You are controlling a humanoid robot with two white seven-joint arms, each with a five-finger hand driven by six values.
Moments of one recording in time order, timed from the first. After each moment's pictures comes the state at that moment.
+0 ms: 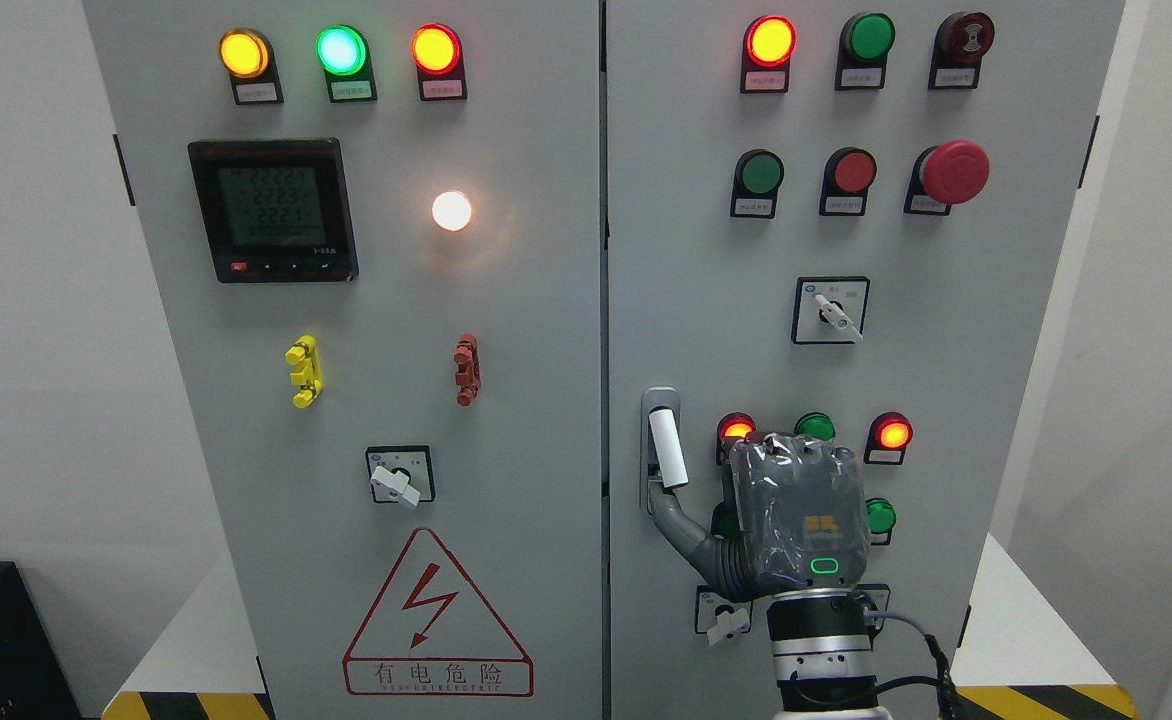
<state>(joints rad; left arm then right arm) -0.08 -0.11 0.00 0.00 0.08 -0.07 -0.06 -0.45 0.14 0.21 -1.74 1.48 0.18 -0.11</state>
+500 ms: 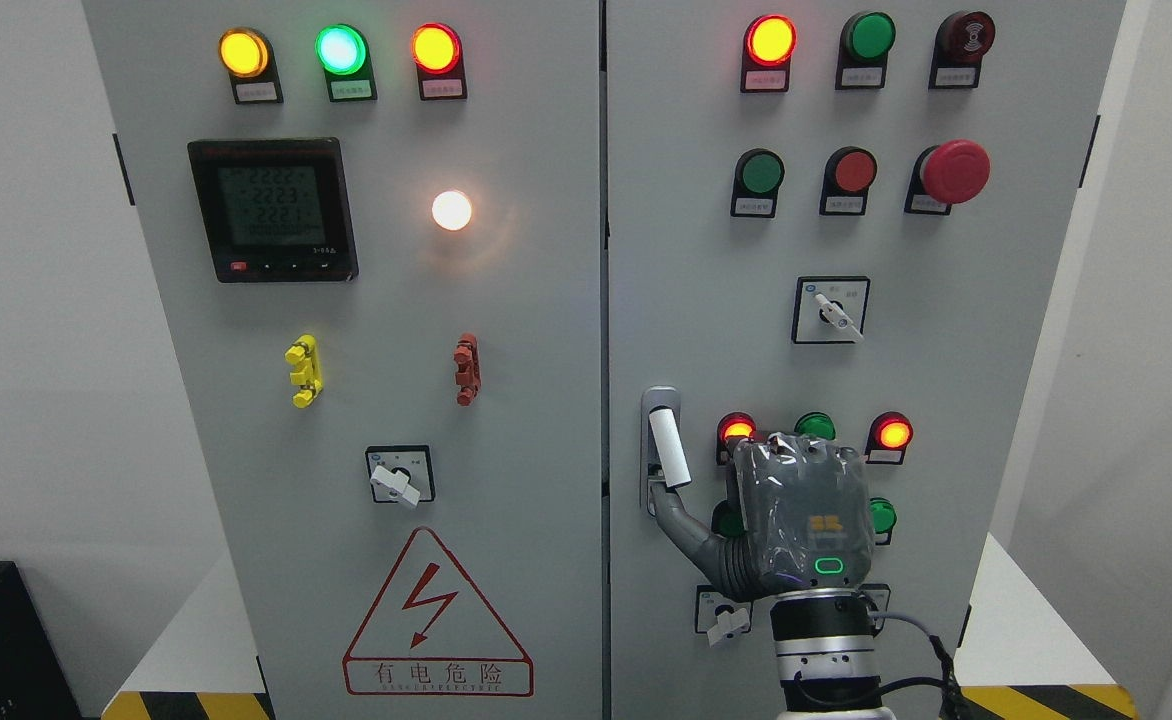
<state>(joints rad) -0.08 -0.11 0.00 0.00 0.08 -0.07 -0.06 -0.45 0.14 0.21 -1.75 1.48 0.18 -0.11</state>
